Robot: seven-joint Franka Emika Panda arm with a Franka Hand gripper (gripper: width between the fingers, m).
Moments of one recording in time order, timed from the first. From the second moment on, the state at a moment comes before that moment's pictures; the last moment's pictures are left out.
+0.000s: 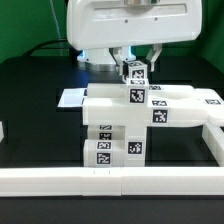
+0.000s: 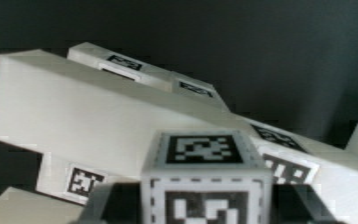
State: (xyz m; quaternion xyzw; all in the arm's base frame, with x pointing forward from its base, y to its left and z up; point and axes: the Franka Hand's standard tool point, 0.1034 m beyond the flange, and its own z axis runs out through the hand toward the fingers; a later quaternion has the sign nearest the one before) arm 0.548 0.015 0.121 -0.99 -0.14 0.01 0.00
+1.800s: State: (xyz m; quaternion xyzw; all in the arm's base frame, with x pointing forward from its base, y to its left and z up) arm 0.552 0.014 0.122 -0.99 0.12 0.00 0.00
